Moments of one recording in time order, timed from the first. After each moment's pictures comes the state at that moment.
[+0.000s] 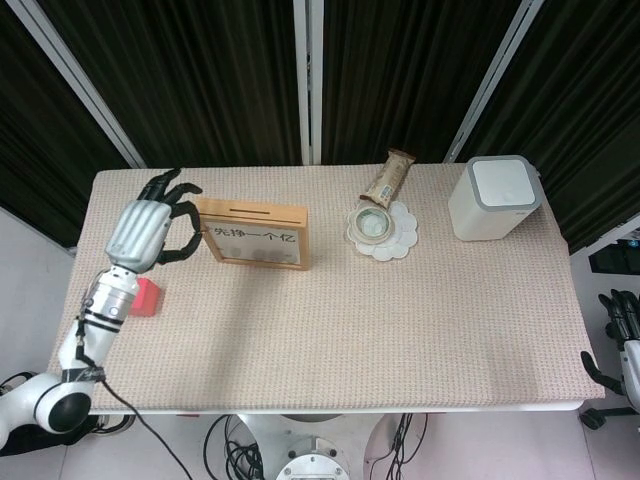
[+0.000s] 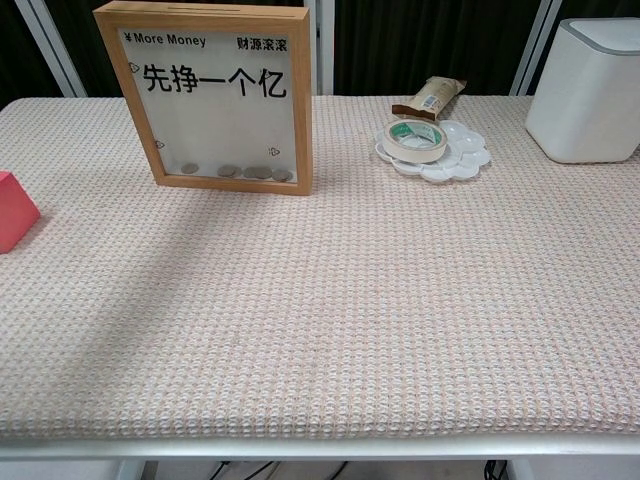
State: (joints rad) left arm -0.68 -1.08 -0.40 -1.85 1.07 1.02 0.16; right arm -0.01 -1.08 0.05 -1.46 -1.49 1.50 0.21
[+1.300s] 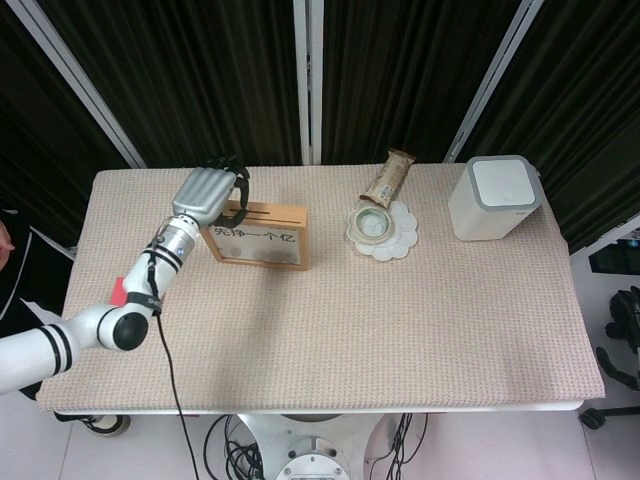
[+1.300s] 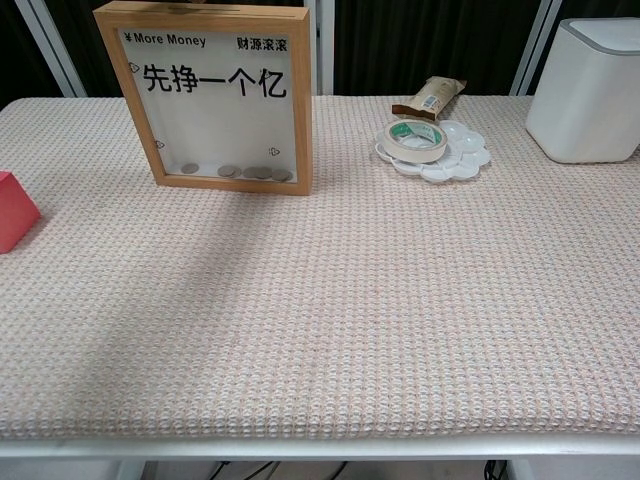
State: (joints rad) left arm -1.09 -1.18 -0.29 -1.55 0.68 0.74 0.31; right arm 0.00 -1.08 0.07 -1.41 -1.44 1.47 0.28
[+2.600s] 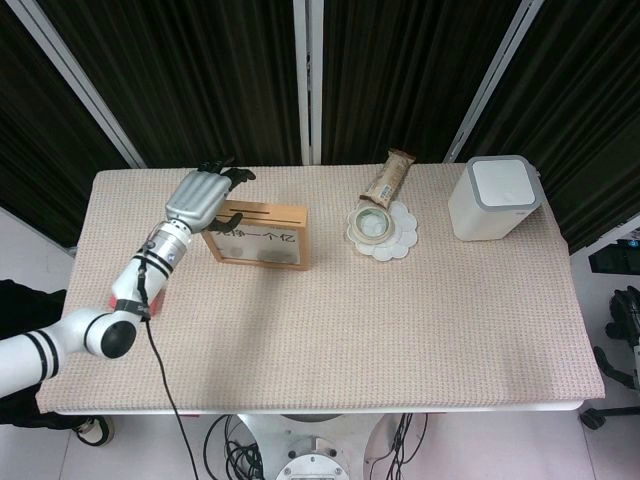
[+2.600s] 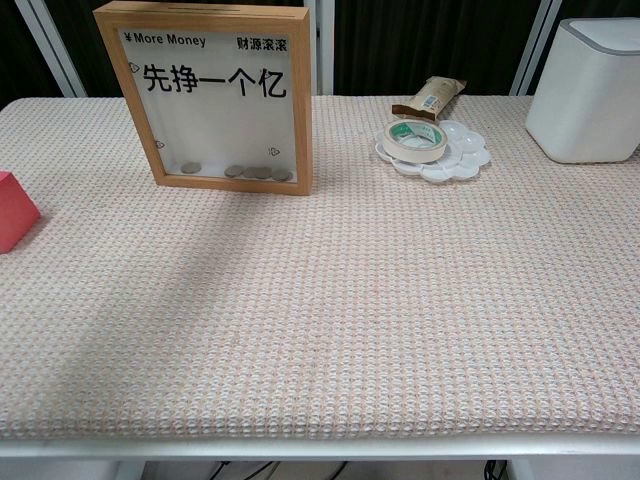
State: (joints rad) left arm -1.05 -1.13 -0.26 -1.61 0.82 0.79 0.21; right arm 0.00 -1.08 0.08 -1.42 -1.44 1.46 0.26
